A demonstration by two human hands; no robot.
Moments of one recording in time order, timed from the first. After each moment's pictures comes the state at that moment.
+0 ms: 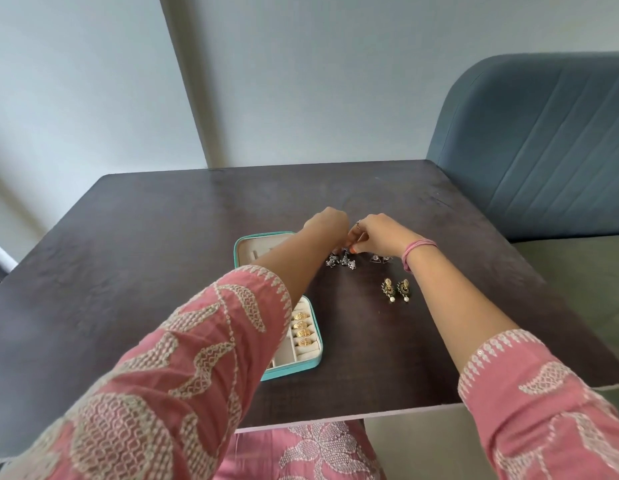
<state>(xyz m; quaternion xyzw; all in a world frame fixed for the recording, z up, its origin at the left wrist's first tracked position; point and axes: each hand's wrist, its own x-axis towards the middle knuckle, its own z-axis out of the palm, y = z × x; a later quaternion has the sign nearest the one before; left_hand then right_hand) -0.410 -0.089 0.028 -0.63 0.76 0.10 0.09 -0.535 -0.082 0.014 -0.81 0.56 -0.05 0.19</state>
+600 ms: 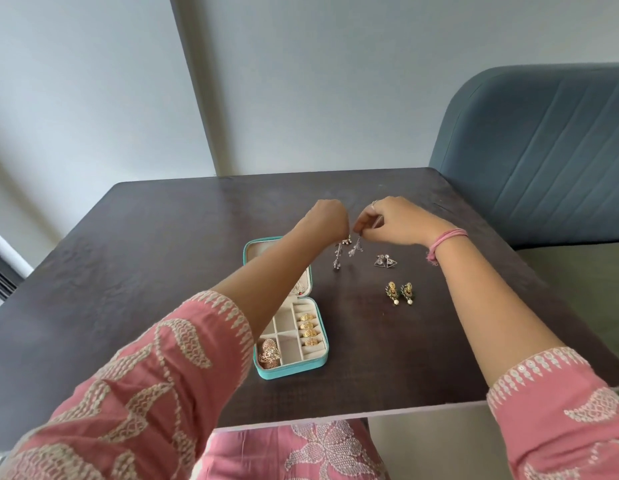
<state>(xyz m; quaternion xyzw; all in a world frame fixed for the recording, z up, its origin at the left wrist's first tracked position) -0.396 -0.061 0.060 -0.63 0.77 0.11 -0.06 -0.548 -0.065 0.058 -0.82 0.53 -0.12 0.20</state>
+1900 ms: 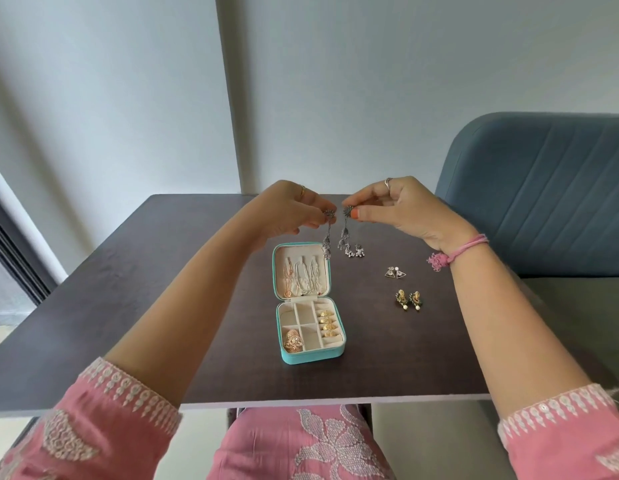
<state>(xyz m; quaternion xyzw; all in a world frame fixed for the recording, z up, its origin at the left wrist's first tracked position) -0.303 0.056 0.137 -0.57 0.67 0.34 -0.33 -0.513 0.014 0.123 -0.77 0.38 -0.36 0.37</state>
